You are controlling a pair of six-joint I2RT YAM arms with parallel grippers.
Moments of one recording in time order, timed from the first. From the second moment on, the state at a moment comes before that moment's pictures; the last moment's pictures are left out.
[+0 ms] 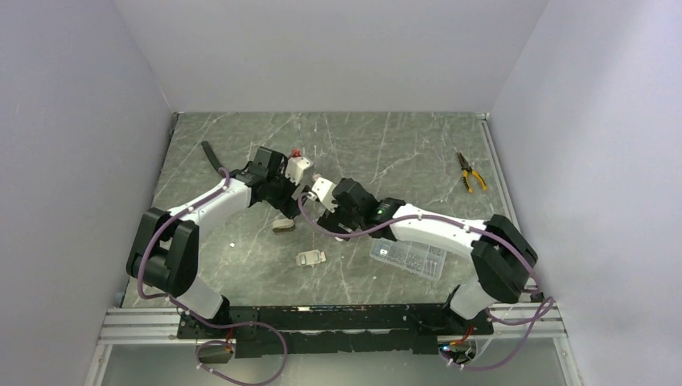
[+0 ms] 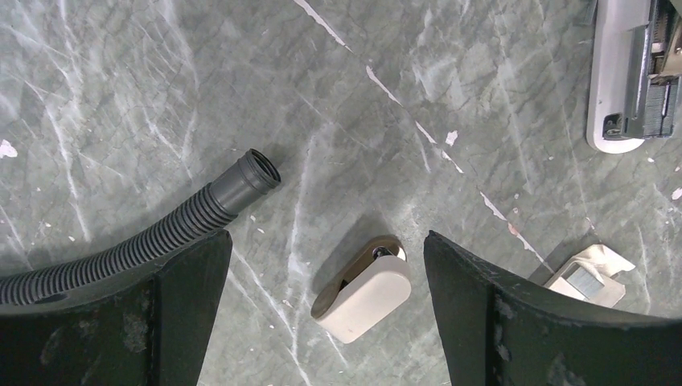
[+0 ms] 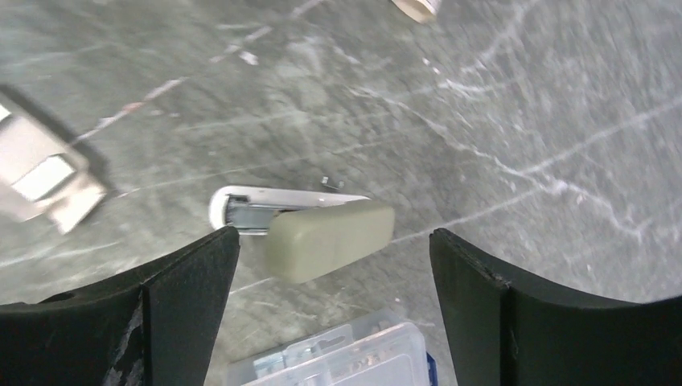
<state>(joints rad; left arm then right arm) -0.41 1.56 1.01 -0.39 0.21 0.28 0.92 1.56 1.00 -0.25 0.25 -0.29</state>
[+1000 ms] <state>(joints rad) -0.32 1.62 1.23 -0.62 0.36 0.35 0.71 1.71 1.26 -0.68 -0.40 -0.96</state>
